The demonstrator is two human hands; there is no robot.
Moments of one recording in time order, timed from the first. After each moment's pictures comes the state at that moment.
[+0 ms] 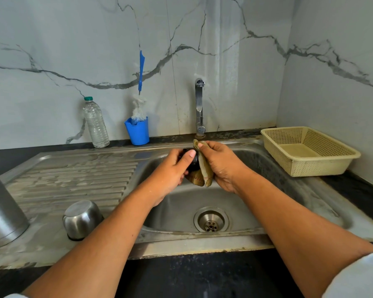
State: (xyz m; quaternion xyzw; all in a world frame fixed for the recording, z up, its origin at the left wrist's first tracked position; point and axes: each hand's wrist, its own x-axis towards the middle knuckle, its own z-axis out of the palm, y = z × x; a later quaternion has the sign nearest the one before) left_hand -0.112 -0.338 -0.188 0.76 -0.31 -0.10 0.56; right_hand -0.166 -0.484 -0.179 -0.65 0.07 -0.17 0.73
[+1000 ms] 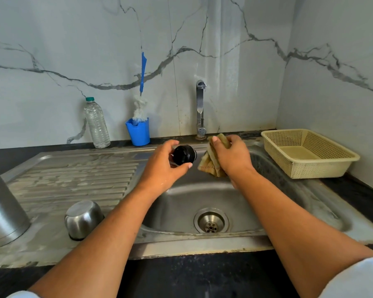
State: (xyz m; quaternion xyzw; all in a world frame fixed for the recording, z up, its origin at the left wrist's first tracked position) left_hand -0.091 -0.328 -0.189 0.83 -0.33 0.11 0.44; right_hand -0.167 -0.505 -0.170 -0.77 0.23 -0.31 0.52
